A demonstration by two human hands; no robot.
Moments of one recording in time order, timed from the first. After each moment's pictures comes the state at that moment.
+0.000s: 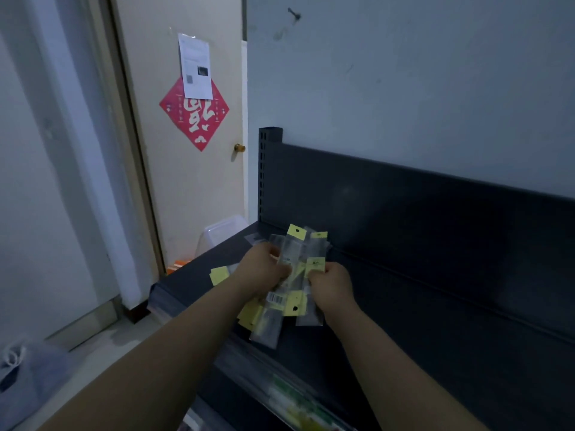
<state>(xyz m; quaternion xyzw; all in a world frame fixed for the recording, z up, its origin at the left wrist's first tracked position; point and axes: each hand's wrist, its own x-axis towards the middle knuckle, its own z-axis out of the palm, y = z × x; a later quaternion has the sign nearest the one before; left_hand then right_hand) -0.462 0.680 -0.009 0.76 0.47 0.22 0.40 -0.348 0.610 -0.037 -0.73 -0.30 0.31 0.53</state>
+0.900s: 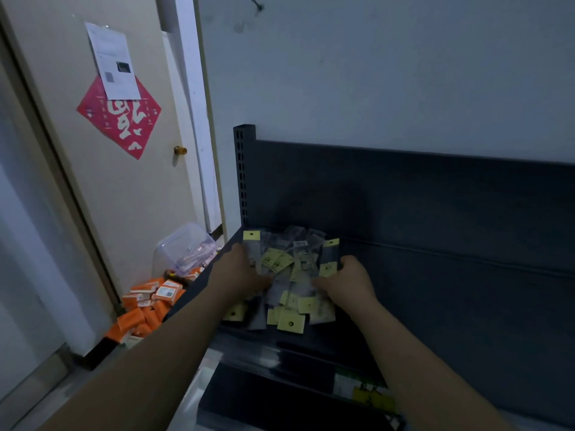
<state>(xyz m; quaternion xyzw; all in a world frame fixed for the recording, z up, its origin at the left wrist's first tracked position) -0.517 0.757 -0.038 0.85 0.41 0.16 0.28 -0.384 0.601 -0.035 -0.84 -0.24 0.18 0.45</state>
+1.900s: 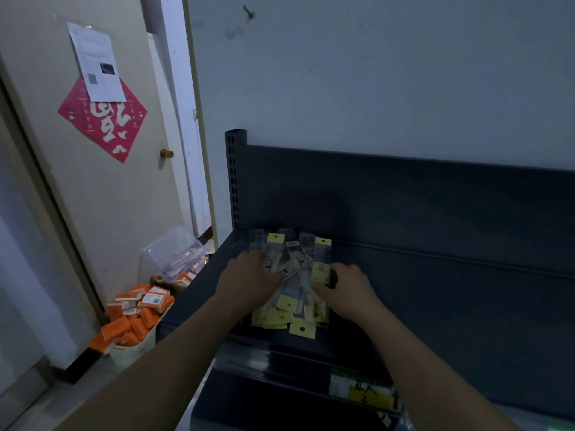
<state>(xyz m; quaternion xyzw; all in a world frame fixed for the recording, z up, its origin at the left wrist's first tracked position) -0.513 0.727 -0.022 0.90 0.34 0.15 0.22 -0.385 0.579 -0.027 -0.89 -0.35 0.14 0.27</state>
